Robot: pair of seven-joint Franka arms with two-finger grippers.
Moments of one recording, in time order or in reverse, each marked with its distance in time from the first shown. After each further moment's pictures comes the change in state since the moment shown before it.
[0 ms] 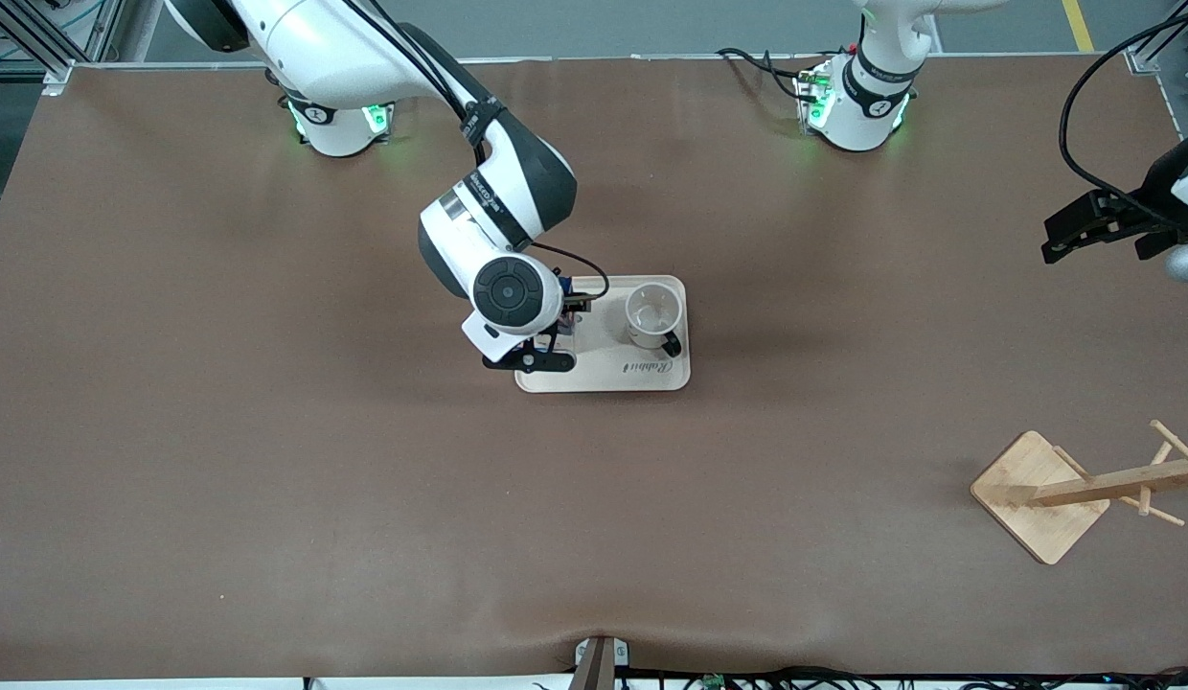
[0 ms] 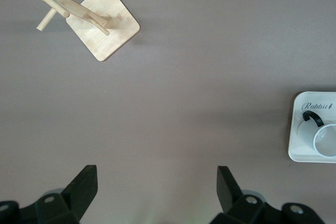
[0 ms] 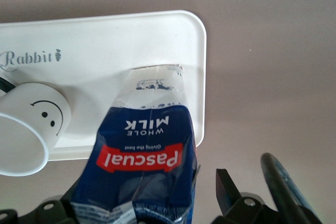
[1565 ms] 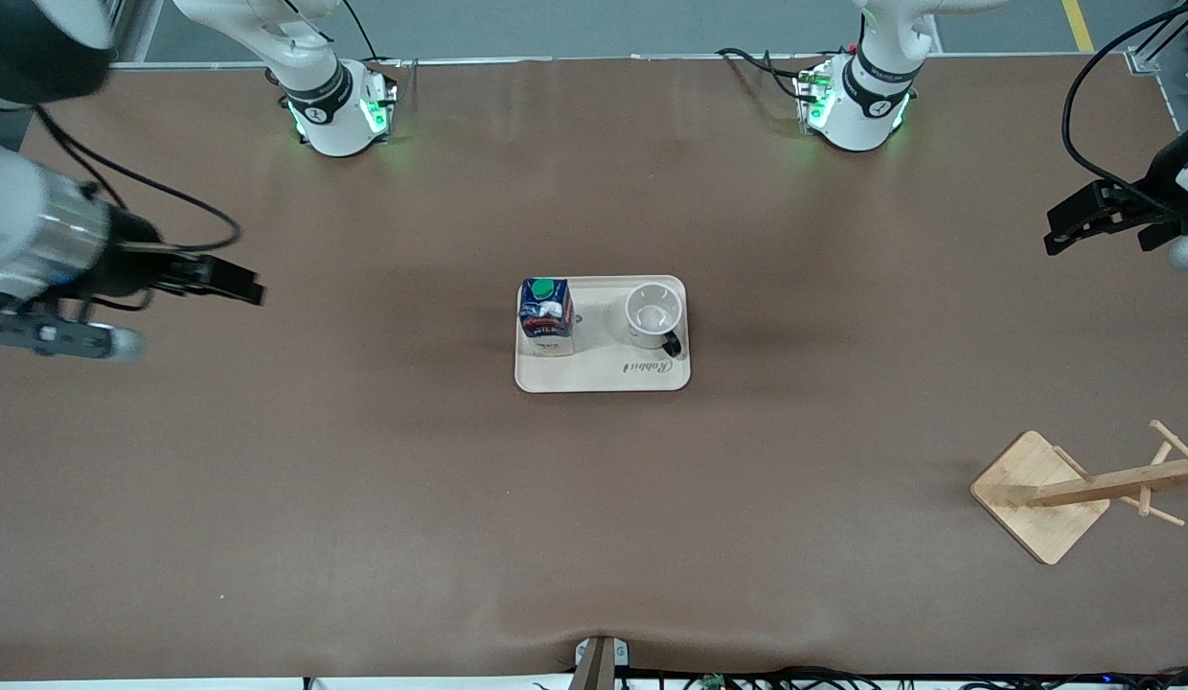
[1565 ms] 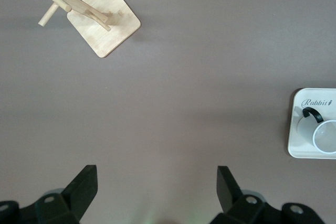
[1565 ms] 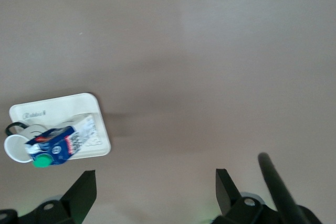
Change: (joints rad) left arm 0.001 -0.012 0.000 0.000 0.000 -0.018 0.000; right arm -0.566 -0.404 -0.018 0.131 -0.050 -0.371 -0.400
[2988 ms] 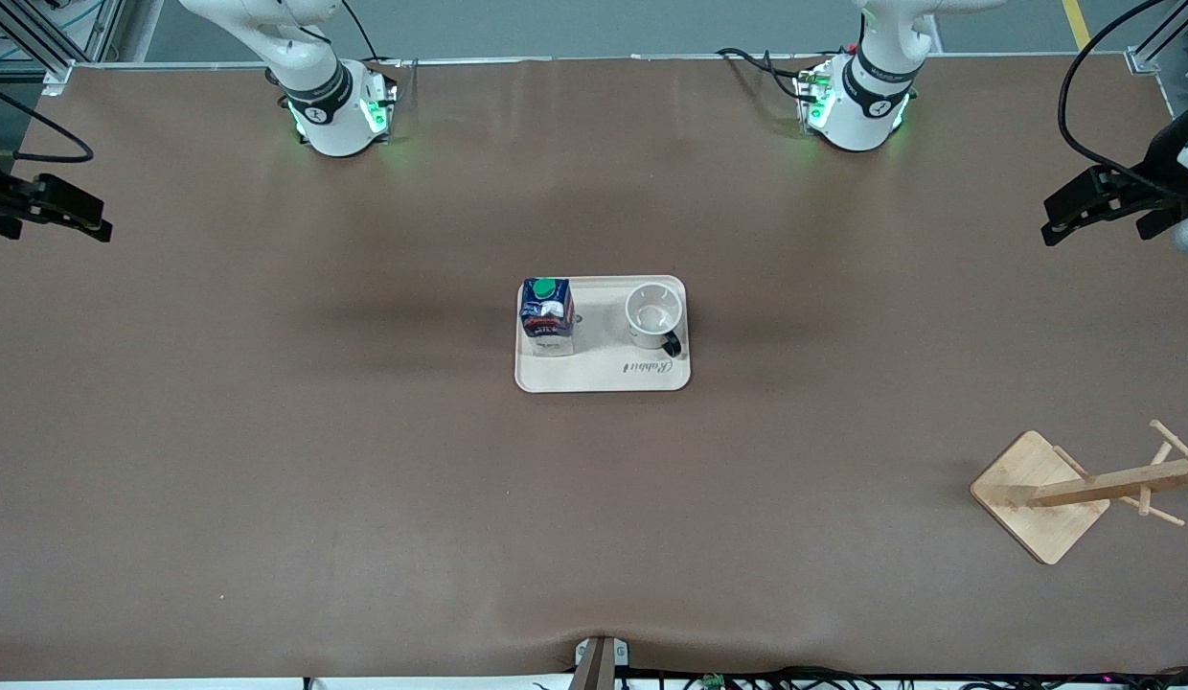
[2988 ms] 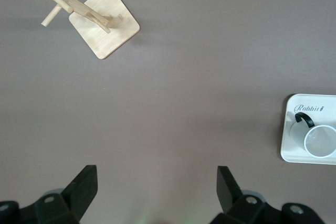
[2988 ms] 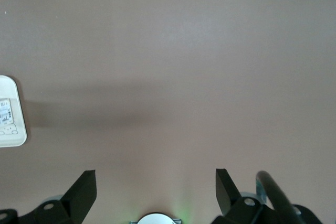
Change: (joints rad) left arm 0.001 -0.025 -0.020 0.003 -0.006 0.000 -0.045; right arm -0.116 -0.257 -0.039 -0.292 -0.158 0.082 -0.305
